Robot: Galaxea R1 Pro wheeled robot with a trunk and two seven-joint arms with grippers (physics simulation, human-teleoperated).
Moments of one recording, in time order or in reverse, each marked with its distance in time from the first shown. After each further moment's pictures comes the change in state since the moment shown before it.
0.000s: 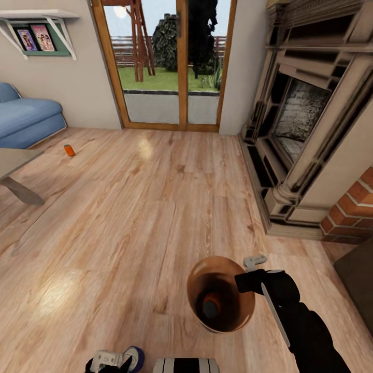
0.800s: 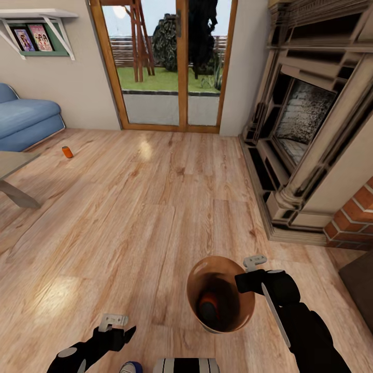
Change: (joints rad) left arm -0.103 -0.003 0.003 -0.212 -0.009 0.425 -0.003; right arm 0.000 -0.001 0.000 0.000 -0.004 0.000 0.001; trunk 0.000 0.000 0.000
